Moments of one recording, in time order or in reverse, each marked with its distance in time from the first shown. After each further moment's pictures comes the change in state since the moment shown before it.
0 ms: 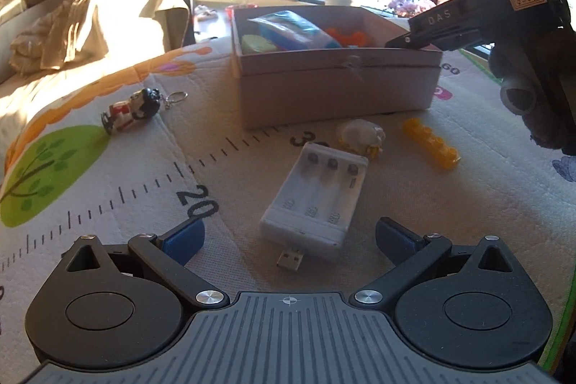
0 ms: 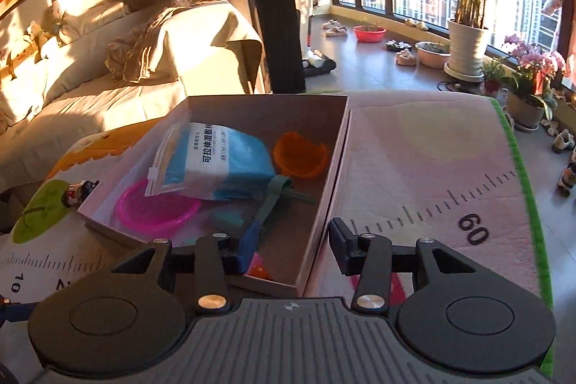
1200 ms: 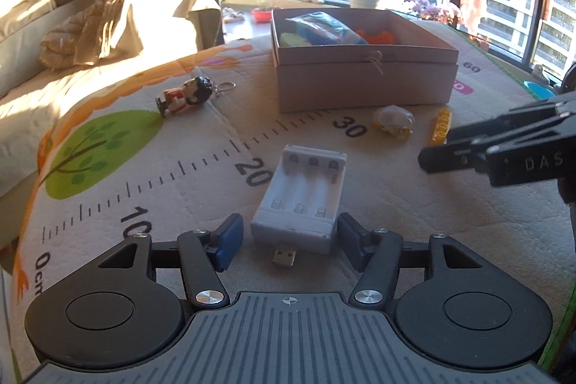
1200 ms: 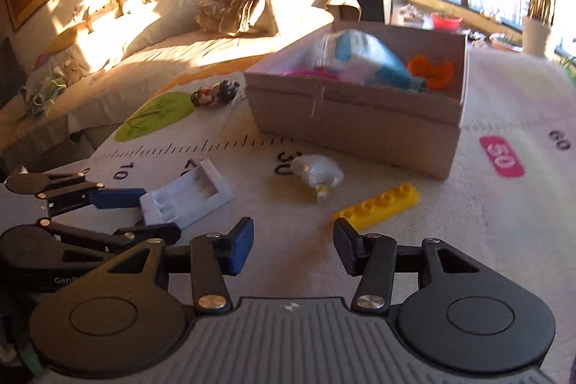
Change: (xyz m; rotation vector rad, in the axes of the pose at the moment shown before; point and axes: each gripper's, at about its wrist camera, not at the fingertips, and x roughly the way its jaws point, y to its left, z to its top) left arm -0.030 0.018 -0.019 -0.019 -0.009 0.091; right arm -0.060 0.081 -0.090 -0.112 0.054 0.197
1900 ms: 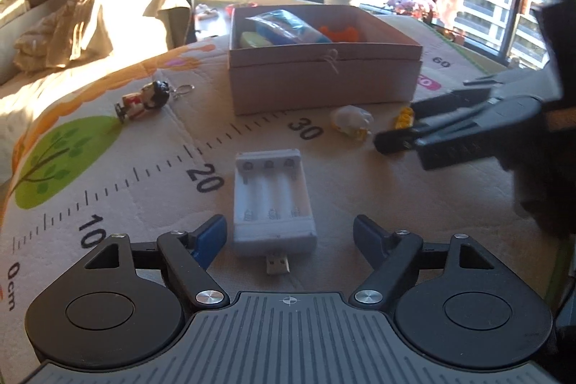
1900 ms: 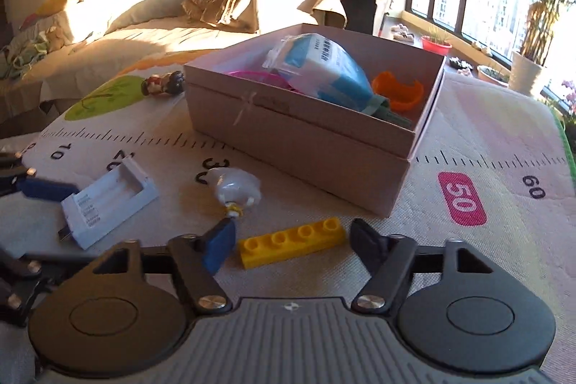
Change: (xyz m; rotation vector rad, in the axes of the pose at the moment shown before) left arm 0.005 -0.024 0.007 0.023 0.020 -0.069; right arm 0.022 -0.034 0.008 -0.147 0.007 -0.085
